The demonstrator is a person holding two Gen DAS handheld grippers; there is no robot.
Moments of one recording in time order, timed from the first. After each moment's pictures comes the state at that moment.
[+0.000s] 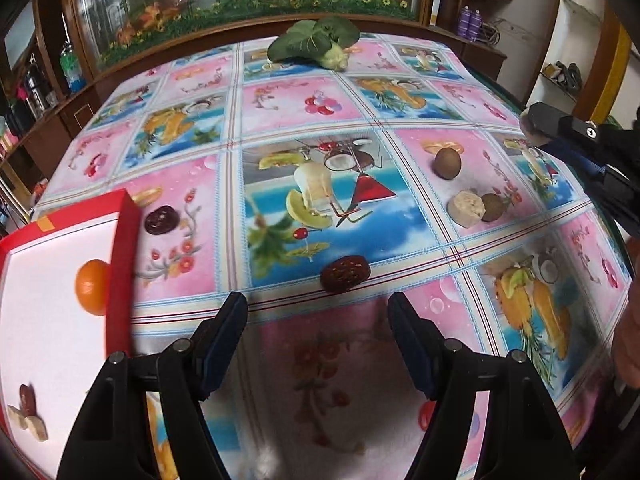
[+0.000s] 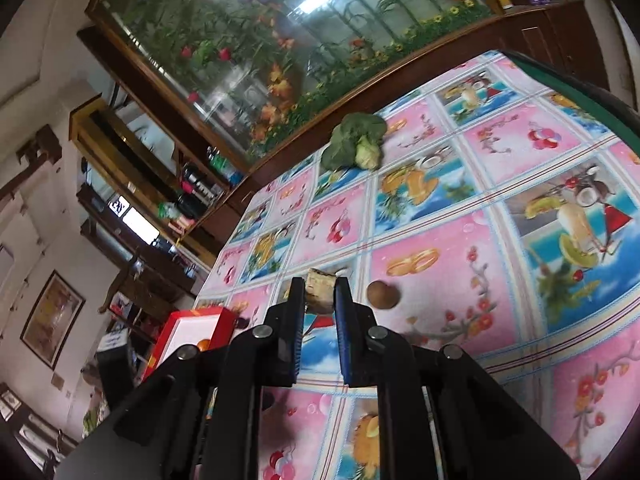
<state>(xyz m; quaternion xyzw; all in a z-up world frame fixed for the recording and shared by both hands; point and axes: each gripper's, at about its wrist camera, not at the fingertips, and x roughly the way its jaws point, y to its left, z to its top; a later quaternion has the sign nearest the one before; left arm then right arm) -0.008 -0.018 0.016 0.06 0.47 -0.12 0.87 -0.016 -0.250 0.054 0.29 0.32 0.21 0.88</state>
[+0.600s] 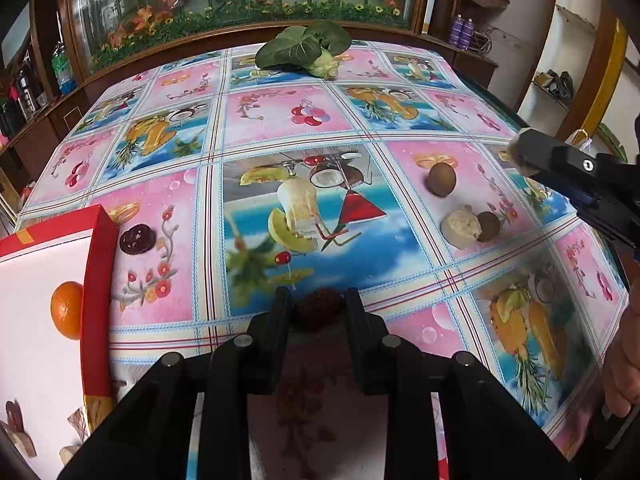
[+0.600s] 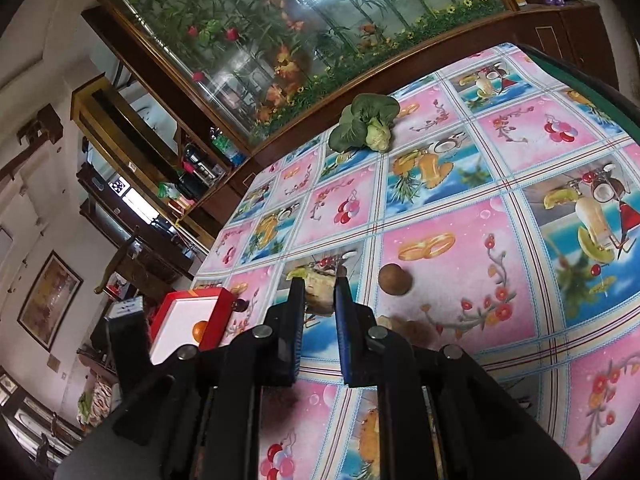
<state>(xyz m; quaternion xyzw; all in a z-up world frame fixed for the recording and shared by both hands) 0.003 -0.023 0.013 0.05 0.46 -0.14 0.88 -0.013 -0.237 0.047 0.26 0.34 0.22 0.88</state>
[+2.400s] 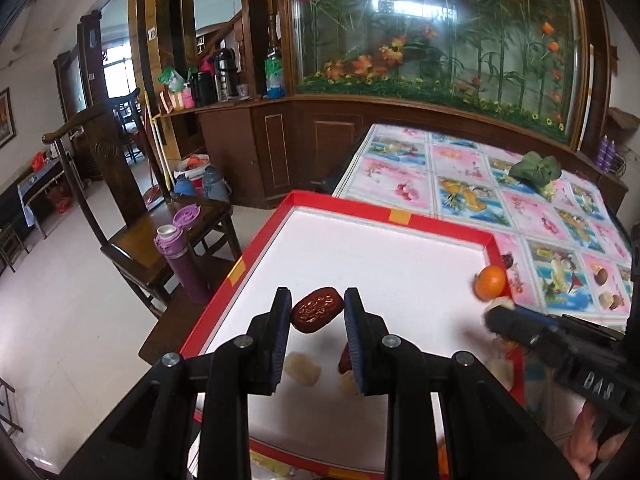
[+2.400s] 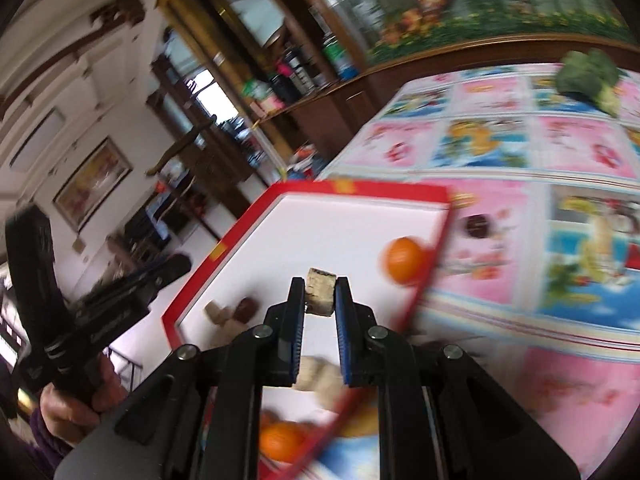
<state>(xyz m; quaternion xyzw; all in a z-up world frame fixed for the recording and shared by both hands) -0.090 0.219 0.073 -0.02 0.34 0.14 0.93 -0.045 0.035 0.043 0.13 0.37 0.40 0.83</state>
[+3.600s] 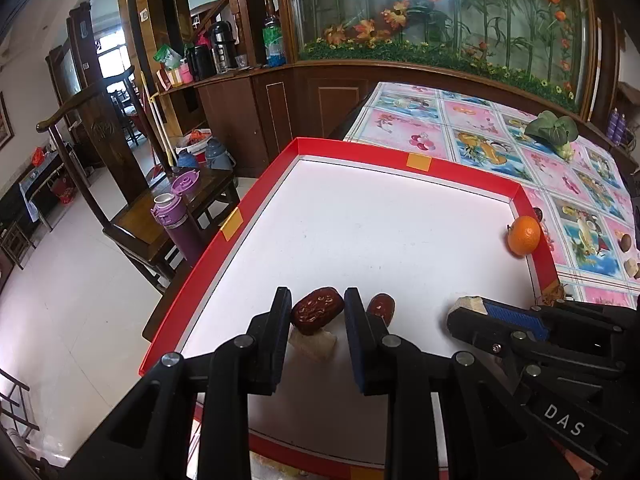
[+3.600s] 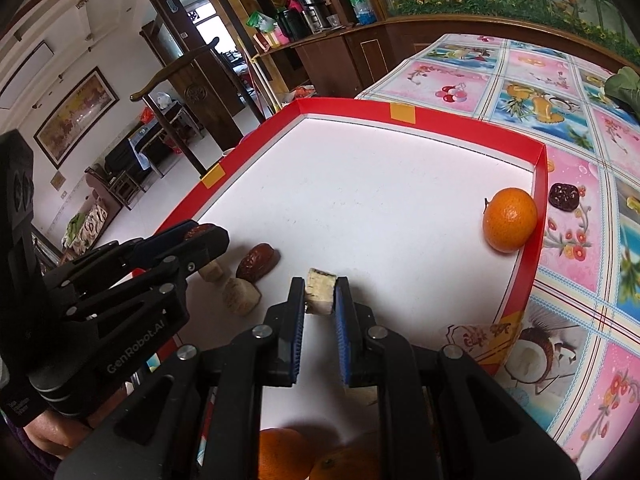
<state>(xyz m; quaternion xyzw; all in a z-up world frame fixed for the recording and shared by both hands) -0.086 0.230 0.040 -0.01 0.39 0.15 0.91 -0.053 0.110 0.018 0.02 0.44 0.39 0.81</state>
